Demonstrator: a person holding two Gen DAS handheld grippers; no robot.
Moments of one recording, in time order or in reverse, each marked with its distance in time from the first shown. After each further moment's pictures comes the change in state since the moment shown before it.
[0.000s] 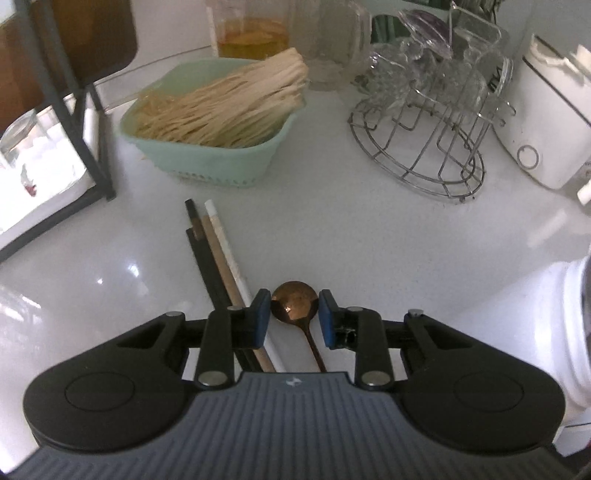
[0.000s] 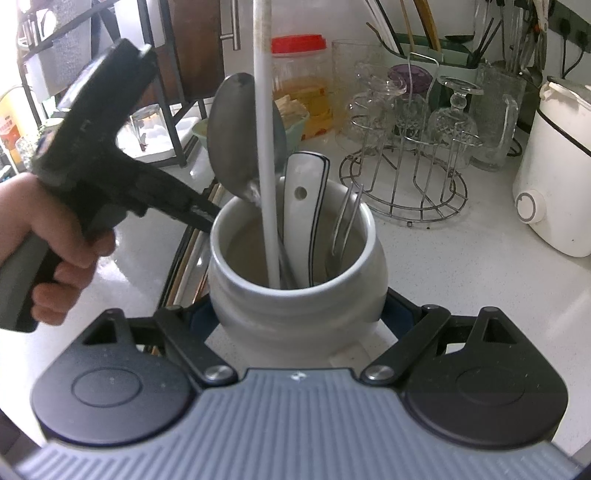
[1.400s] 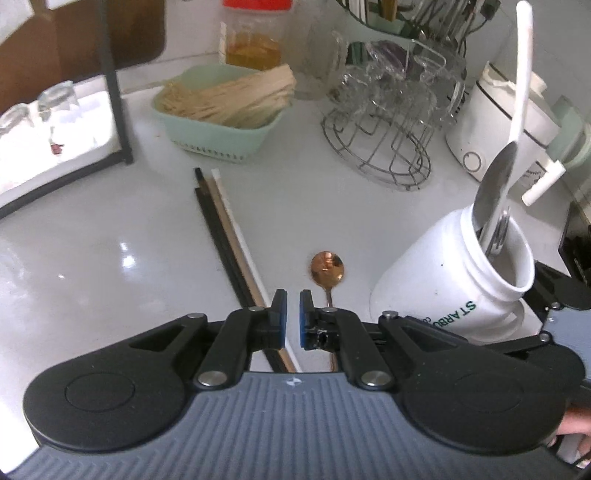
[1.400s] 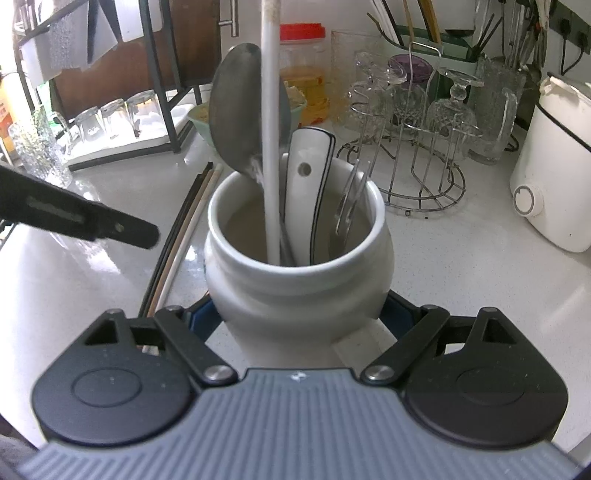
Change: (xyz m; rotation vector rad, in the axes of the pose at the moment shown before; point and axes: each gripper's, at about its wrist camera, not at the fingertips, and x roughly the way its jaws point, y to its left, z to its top) left arm -0.063 0.011 -0.050 -0.046 -0.038 -0.128; right arm 0.006 0.003 -0.005 -0.024 0.031 -0.027
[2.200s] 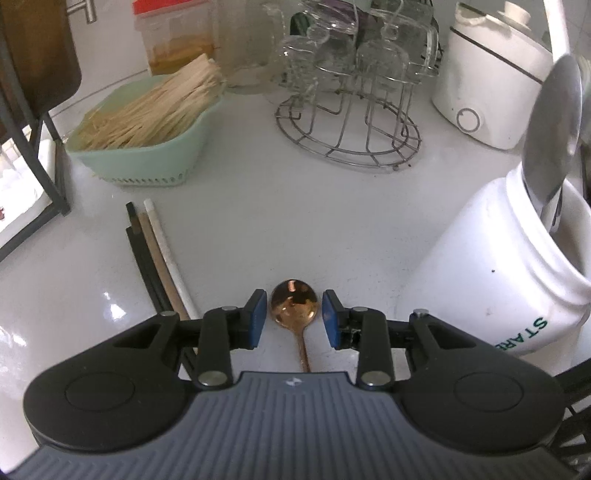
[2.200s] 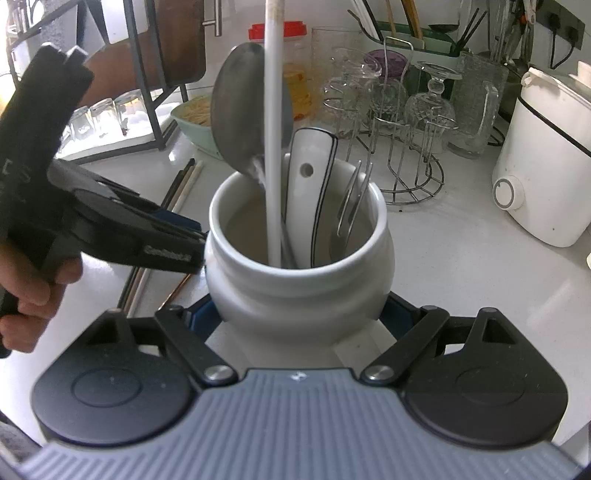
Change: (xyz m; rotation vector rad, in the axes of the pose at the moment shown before) left arm 0.068 -0.049 0.014 0.200 -0.013 0.068; right arm -0.007 -0.017 -0.006 0.006 0.004 -0.019
